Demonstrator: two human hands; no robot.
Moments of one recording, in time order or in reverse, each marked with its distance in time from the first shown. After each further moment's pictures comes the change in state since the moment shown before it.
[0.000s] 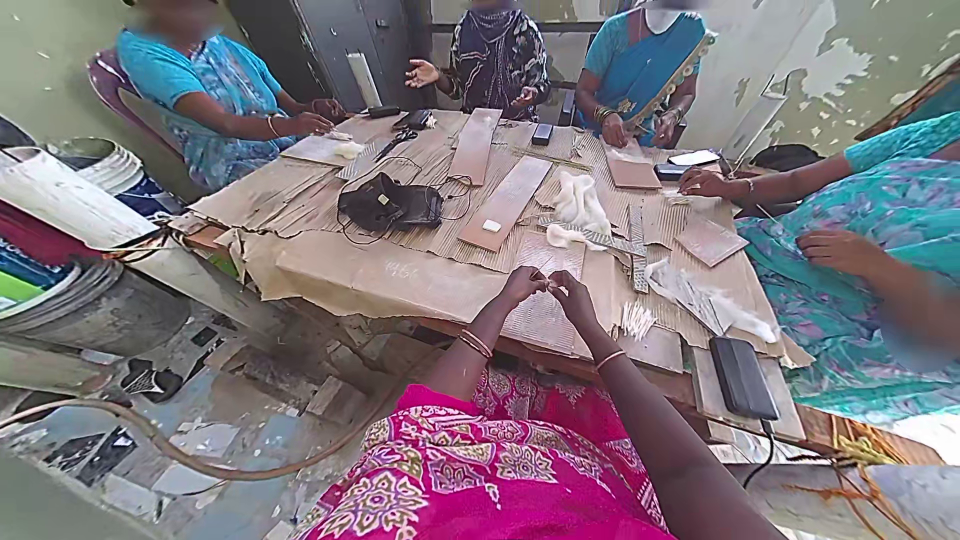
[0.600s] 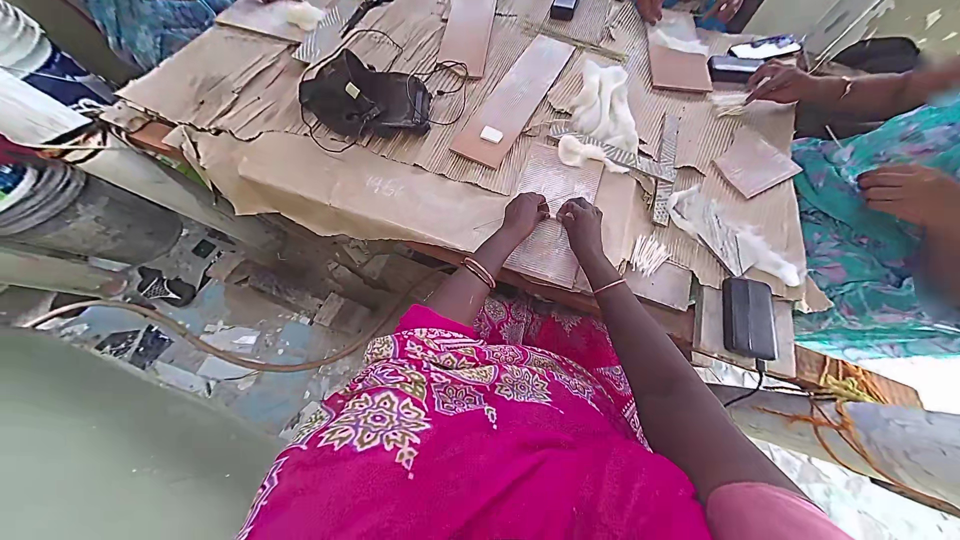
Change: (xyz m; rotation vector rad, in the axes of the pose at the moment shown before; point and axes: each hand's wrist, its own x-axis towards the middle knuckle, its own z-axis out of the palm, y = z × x) left_hand 0.033 -0.027 0.015 0.476 0.041 -0.014; right_hand 0.018 0.035 0.013 -0.301 0.031 -0.001
